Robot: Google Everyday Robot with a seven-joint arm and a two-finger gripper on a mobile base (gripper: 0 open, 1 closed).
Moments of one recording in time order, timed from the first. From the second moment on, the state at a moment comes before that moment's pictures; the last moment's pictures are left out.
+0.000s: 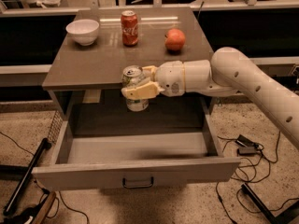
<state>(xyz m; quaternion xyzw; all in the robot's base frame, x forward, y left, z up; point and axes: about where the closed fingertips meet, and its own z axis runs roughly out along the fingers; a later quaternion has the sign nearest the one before) 0.570 0.045 0.866 -0.51 0.58 0.44 0.47</state>
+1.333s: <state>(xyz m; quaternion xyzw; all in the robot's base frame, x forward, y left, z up) 0.571 0.052 0.714 -0.54 0.52 0.46 0.47</state>
